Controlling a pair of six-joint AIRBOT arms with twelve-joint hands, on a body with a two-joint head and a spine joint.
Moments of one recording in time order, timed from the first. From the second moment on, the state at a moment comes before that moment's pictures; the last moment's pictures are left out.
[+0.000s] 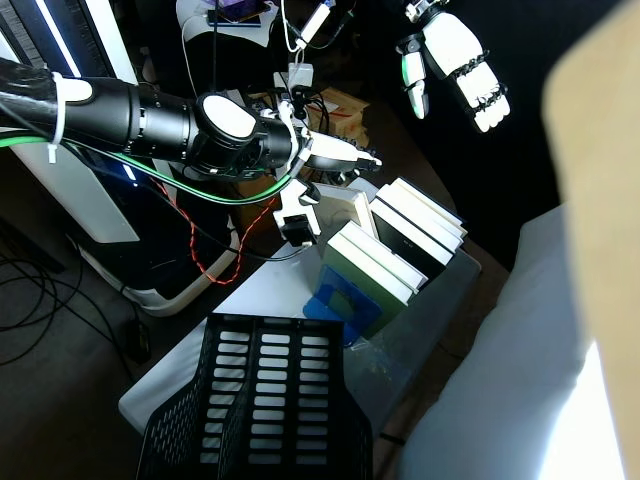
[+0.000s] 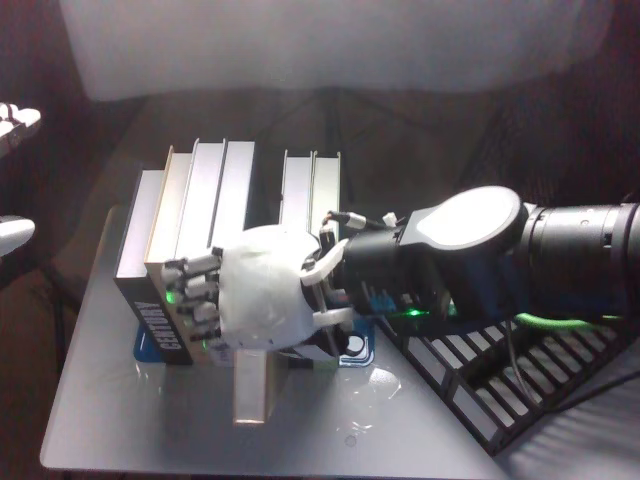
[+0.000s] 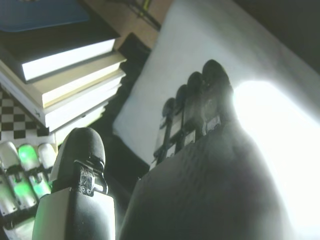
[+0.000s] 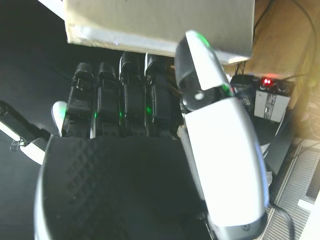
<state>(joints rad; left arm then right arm) 0.85 -0.89 1.27 -0.37 -0.88 0.84 -0.37 -1.65 1.41 -1.57 0.18 -0.18</state>
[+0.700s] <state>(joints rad) 0.84 -0.90 1.28 -0.36 -0.89 0.83 -0.41 -1.73 1.50 -1.58 0.15 -0.19</state>
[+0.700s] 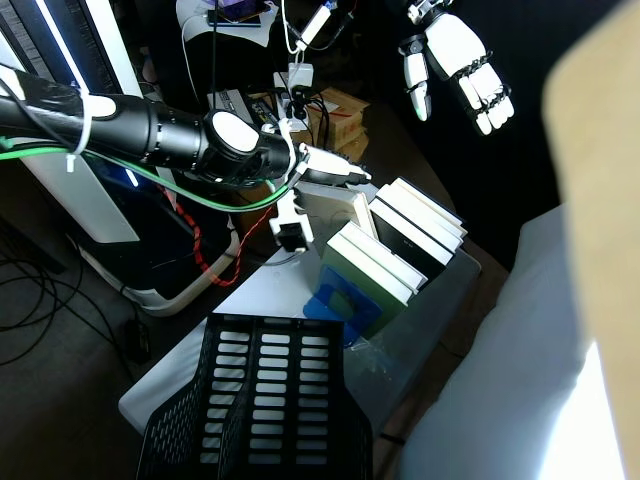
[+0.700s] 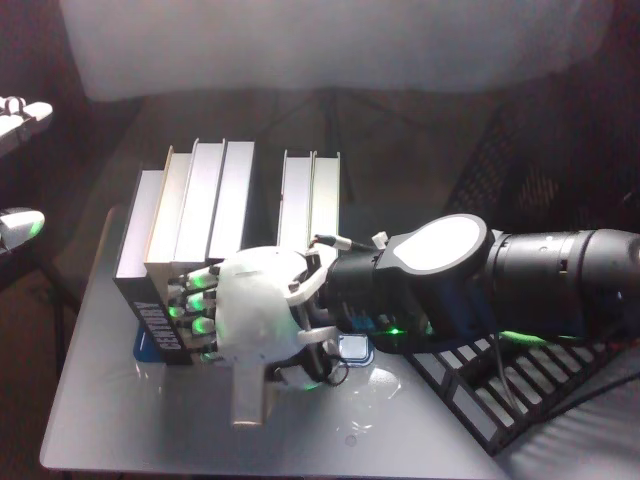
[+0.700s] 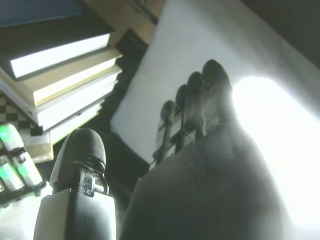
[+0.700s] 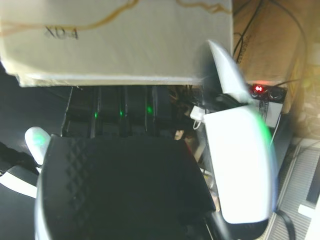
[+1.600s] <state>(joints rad) 0.84 -0.91 1.29 -0.35 -0.88 0.82 -0.42 -1.70 1.46 -1.88 0.15 0.07</state>
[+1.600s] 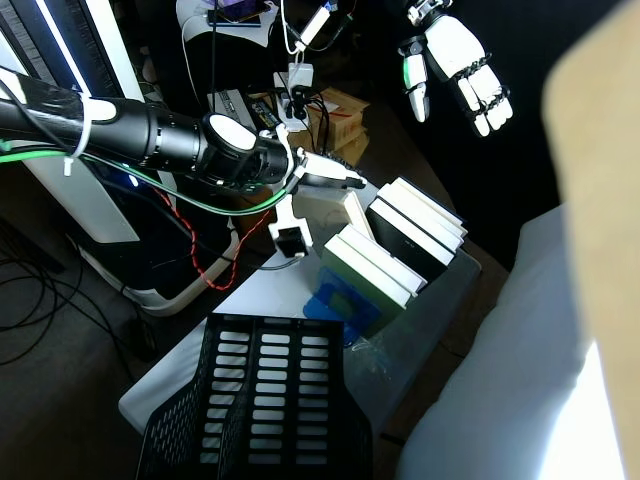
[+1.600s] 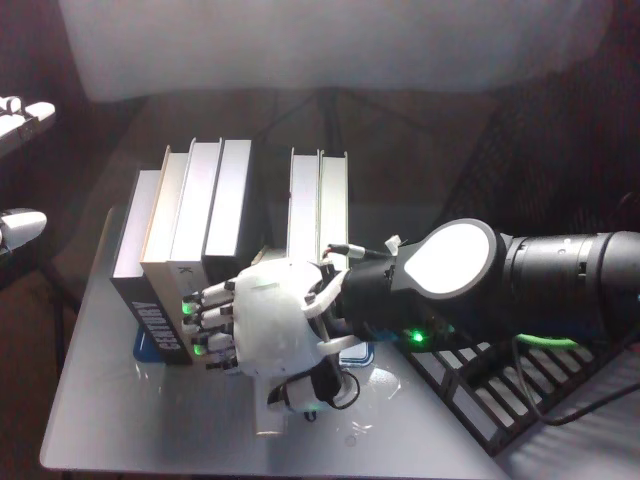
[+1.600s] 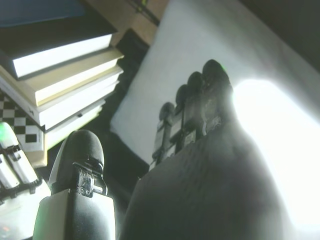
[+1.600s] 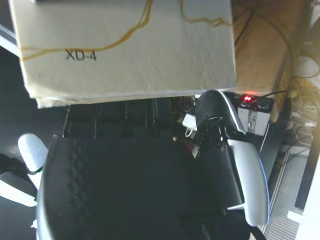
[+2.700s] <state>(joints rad) 0.80 -0.93 1.32 -0.30 -0.83 0.80 -0.36 -1.59 1.36 -1.85 0.28 0.09</state>
